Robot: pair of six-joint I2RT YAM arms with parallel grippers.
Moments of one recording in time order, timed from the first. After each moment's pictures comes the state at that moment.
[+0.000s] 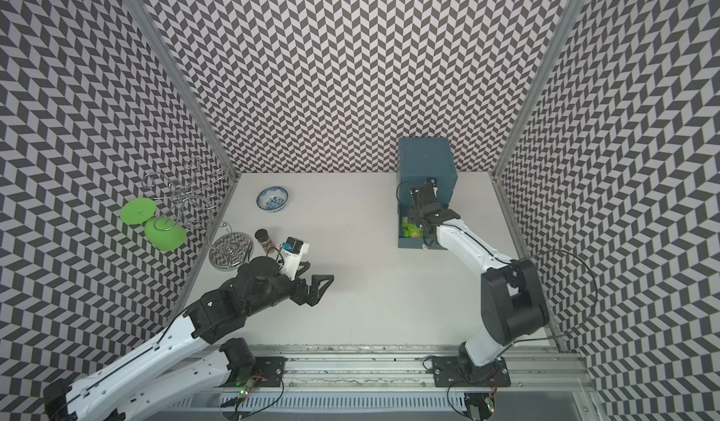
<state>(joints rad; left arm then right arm) -0.84 0.72 0.68 -0.46 -0.03 -0.38 0.33 1.63 1.19 -0.36 0.32 0.40</state>
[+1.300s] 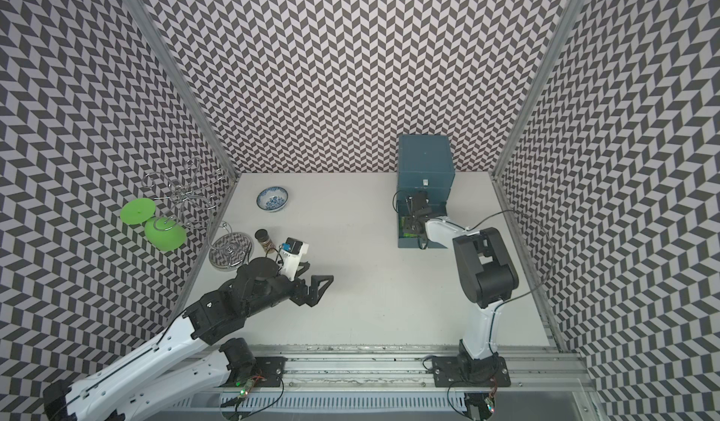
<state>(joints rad) -0.84 0.71 0.67 -0.46 -0.03 -0.38 0.30 1.90 1.18 -0.23 0.19 0.39</state>
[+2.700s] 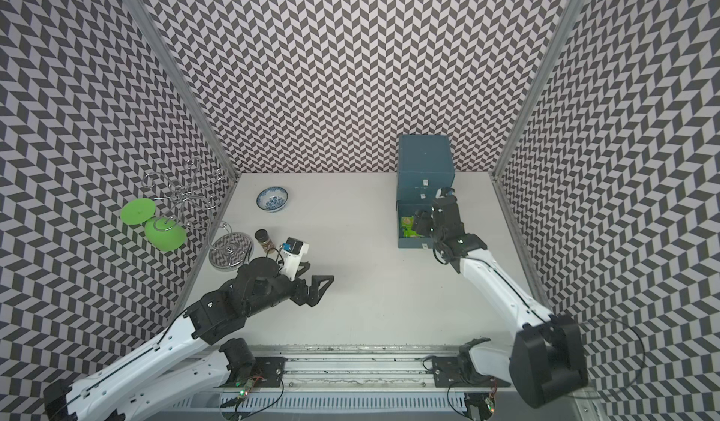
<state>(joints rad) -0.84 0.72 0.67 -0.45 -0.03 -0.38 0.31 1.19 0.86 -0.25 0.11 0.52</state>
